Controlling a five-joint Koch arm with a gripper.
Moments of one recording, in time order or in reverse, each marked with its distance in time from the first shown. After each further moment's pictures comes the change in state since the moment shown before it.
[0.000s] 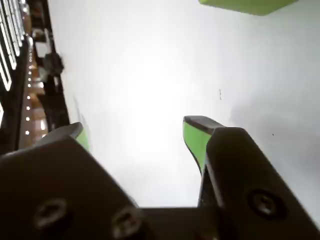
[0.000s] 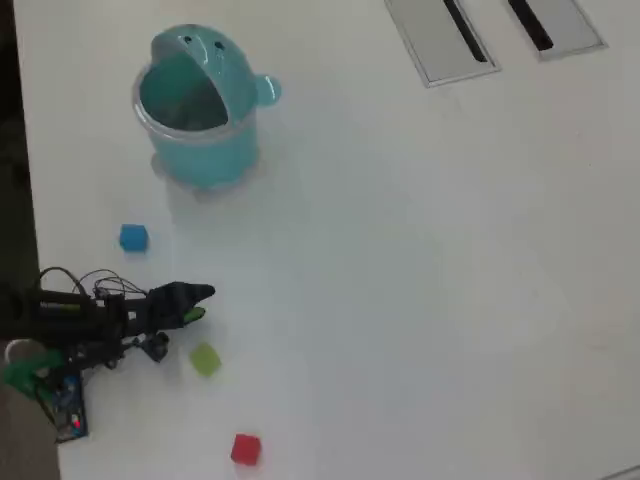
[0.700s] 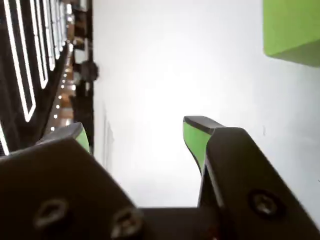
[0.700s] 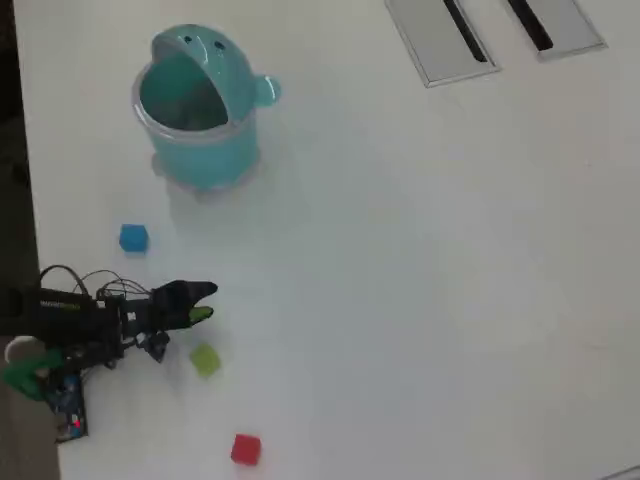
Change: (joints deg) arm 4.1 0.0 0.0 -11.7 -7.0
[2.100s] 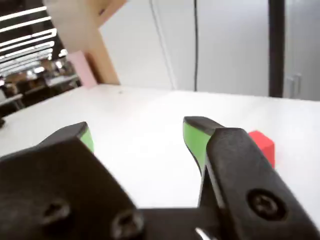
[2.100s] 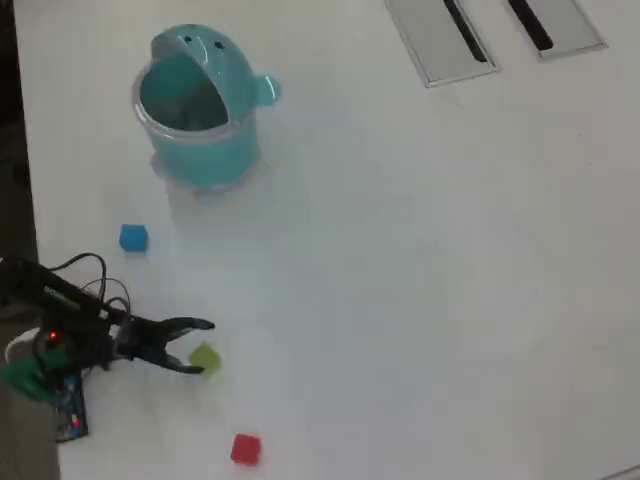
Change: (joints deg) arm 35.7 0.0 0.0 -22.5 -61.2
